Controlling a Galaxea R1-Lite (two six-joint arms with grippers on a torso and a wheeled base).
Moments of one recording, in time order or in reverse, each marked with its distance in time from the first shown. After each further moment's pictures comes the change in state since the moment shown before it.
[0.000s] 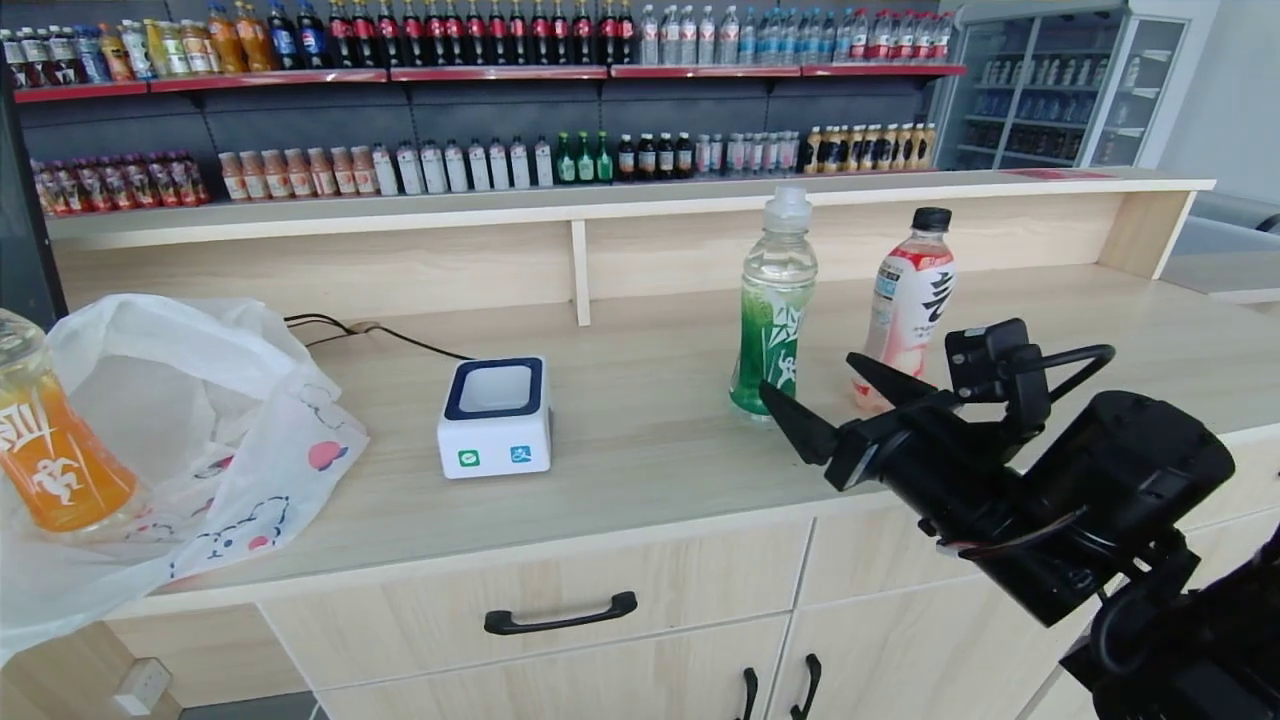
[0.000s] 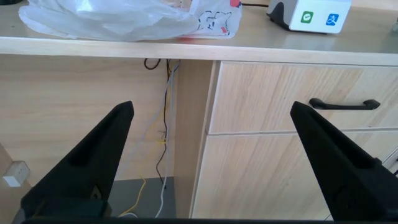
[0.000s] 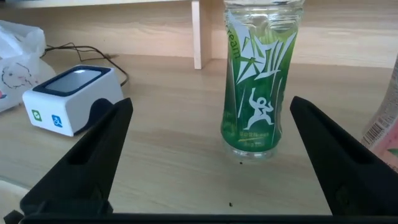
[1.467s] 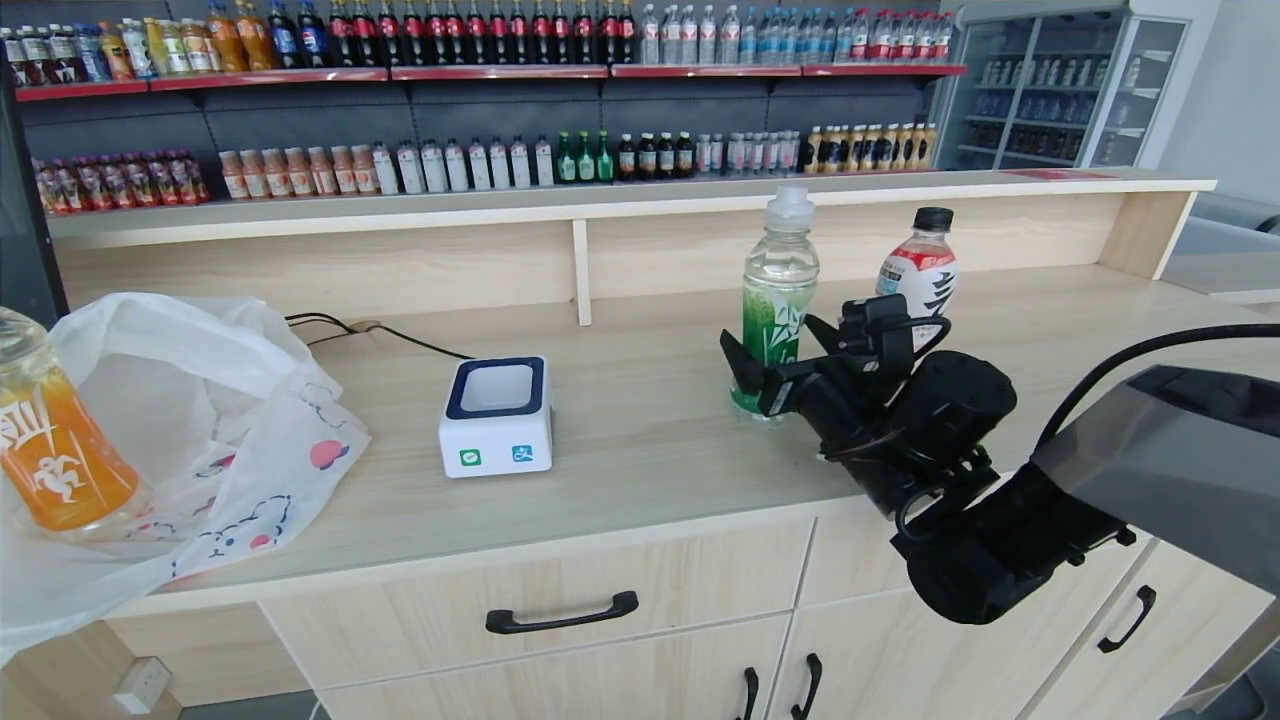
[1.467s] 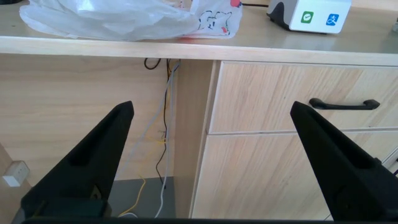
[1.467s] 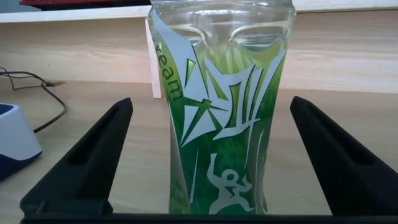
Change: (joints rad) left arm 0.000 0.000 0.000 0.000 0.000 -0.001; right arm -0.072 0.323 -0.425 0.000 -0.046 -0.031
